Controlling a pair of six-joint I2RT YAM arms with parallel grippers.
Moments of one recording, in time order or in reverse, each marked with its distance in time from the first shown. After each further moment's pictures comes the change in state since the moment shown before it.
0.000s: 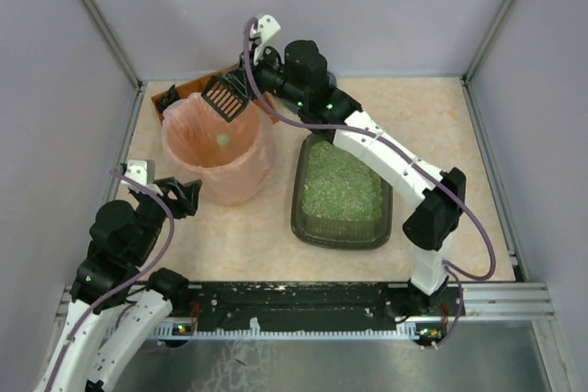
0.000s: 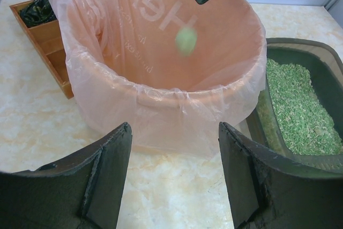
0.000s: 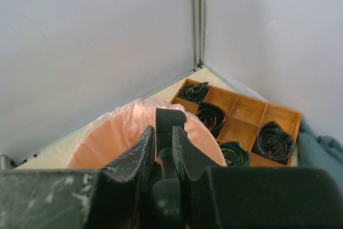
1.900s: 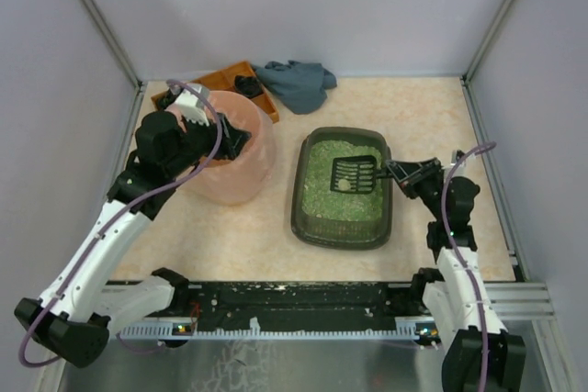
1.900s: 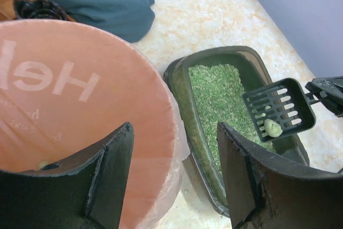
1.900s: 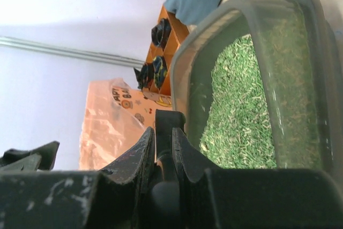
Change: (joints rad) left arm -0.014 0.672 0.334 0.238 0.340 -0.060; right arm -0.920 -1.125 -1.688 0.399 -0.306 1.045
